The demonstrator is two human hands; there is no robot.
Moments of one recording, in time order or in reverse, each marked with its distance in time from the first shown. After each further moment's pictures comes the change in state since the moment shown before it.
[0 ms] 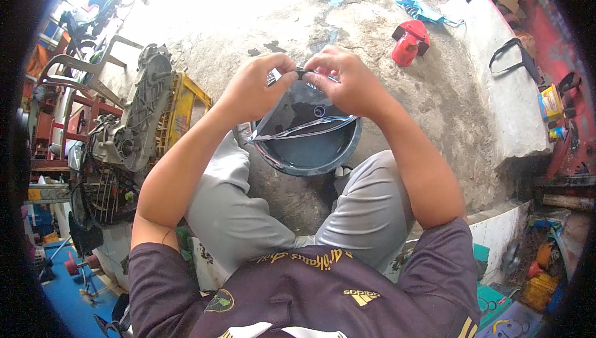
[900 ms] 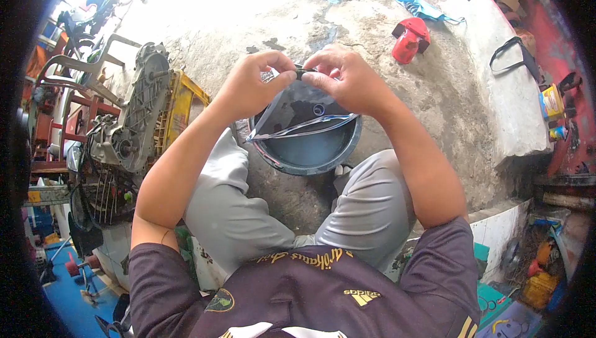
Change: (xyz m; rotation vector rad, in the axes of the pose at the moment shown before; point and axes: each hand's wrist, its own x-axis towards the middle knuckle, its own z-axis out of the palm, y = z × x) left_hand 0.003 -0.013 0.001 -0.126 -0.029 -0.046; right_hand 0.000 0.001 -0.003 0.102 -0.035 0.123
